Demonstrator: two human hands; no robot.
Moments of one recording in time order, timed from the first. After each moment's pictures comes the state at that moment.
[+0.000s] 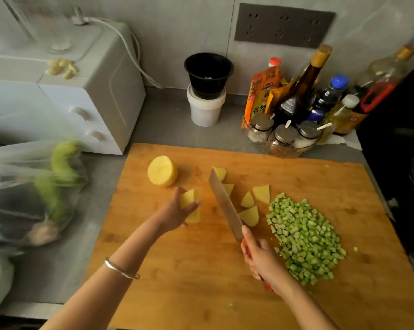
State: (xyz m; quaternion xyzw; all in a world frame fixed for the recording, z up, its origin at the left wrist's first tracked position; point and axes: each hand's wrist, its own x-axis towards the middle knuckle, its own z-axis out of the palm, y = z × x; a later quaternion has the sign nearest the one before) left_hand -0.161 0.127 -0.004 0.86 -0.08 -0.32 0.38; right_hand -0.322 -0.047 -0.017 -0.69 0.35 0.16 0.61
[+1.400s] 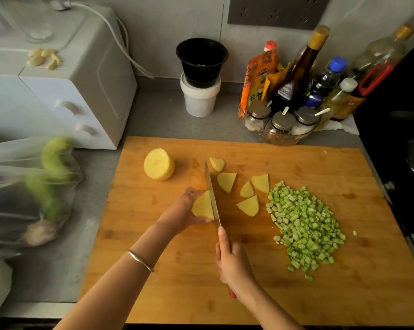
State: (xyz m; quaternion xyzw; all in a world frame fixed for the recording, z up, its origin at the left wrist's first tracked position) left_hand -0.165 0.119 -0.052 0.88 -0.31 -0.26 0.26; right_hand -0.318 0.031 -0.030 -0.69 0.41 0.11 0.59
